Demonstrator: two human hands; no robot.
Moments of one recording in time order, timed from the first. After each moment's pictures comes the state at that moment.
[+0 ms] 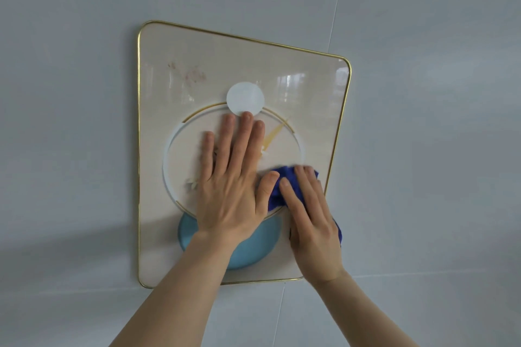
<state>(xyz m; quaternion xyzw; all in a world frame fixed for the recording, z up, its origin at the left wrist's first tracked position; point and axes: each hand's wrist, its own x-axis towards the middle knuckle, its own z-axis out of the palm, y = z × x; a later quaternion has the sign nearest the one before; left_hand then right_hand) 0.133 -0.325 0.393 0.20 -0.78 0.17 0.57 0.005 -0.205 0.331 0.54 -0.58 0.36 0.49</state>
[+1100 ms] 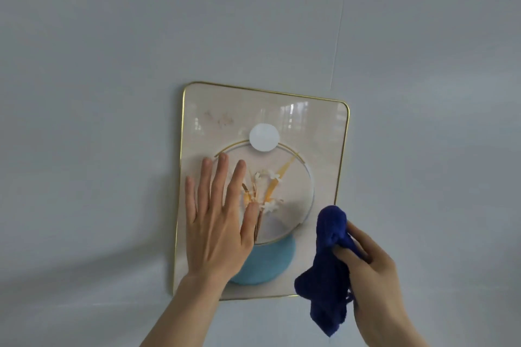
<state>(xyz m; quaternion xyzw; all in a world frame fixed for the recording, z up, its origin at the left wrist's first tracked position) 0.199 -0.321 0.381 0.25 -0.75 0.14 0.60 0.096 -0.112 0.379 0.26 -0.63 0.73 -0.04</state>
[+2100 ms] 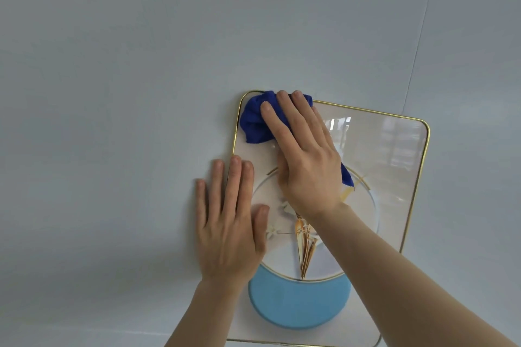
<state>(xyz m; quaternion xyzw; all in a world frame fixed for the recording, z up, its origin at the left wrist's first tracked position) 0.201 -0.405 0.383 0.28 -0.70 0.15 0.64 0.109 -0.319 0.511 0.58 -0.47 0.33 0.58</state>
